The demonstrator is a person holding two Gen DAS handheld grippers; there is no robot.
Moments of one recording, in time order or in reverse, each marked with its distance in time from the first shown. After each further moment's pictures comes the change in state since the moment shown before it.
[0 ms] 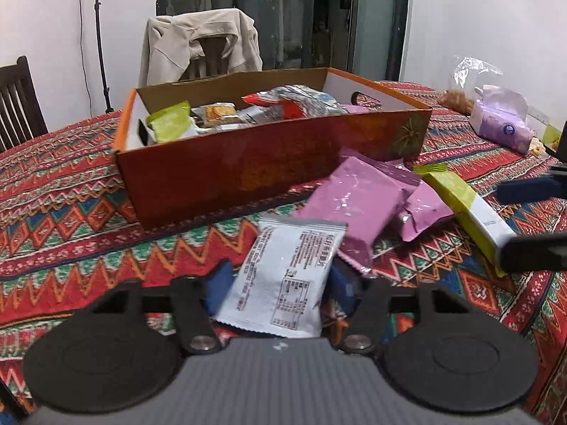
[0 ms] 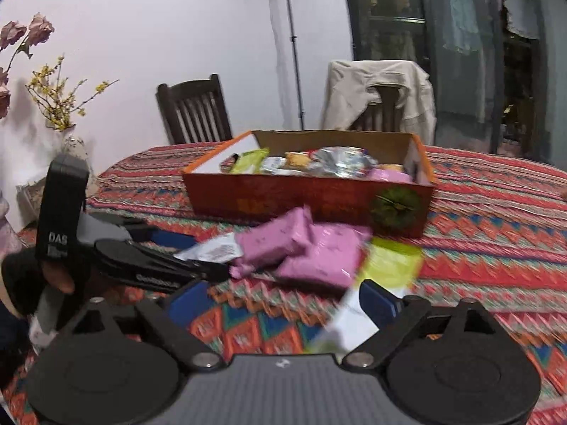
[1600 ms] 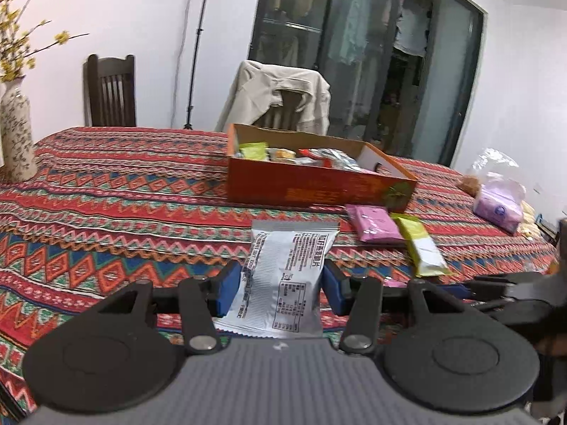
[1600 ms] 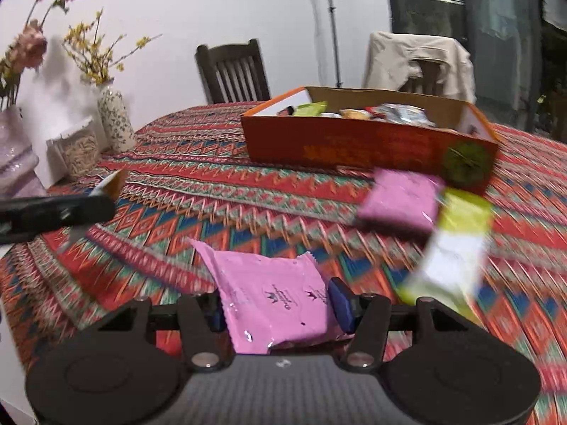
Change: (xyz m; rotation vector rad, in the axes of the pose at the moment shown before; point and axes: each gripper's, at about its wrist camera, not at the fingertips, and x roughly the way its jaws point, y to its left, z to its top) left arm -0.177 -0.051 -0.064 -0.263 -0.189 0.157; right arm -0.006 0.045 -0.046 -0.042 0.098 0.081
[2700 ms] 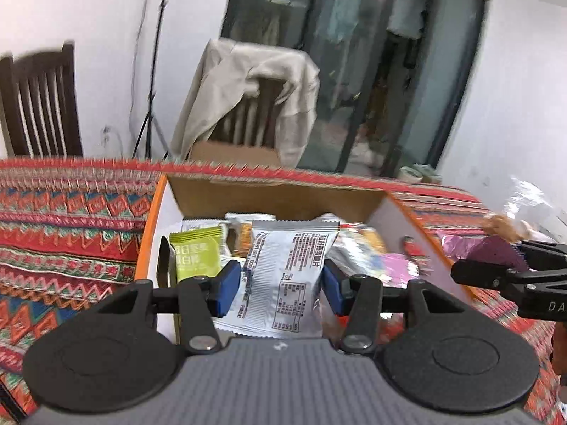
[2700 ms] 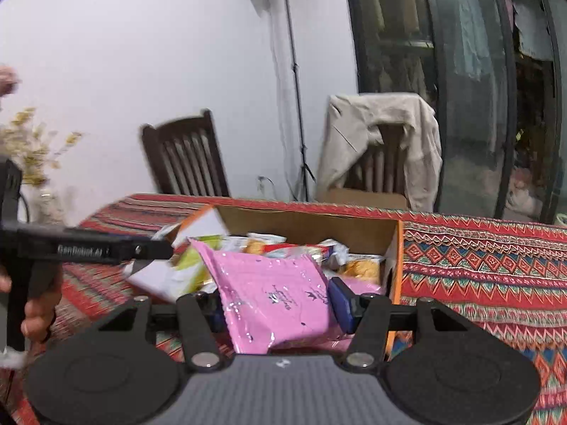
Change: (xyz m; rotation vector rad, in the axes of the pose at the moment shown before) left arm 0.260 0.002 0.171 -0.019 0.112 -0.072; right arm 0.042 -0.154 0.176 0.015 -0.163 -0.066
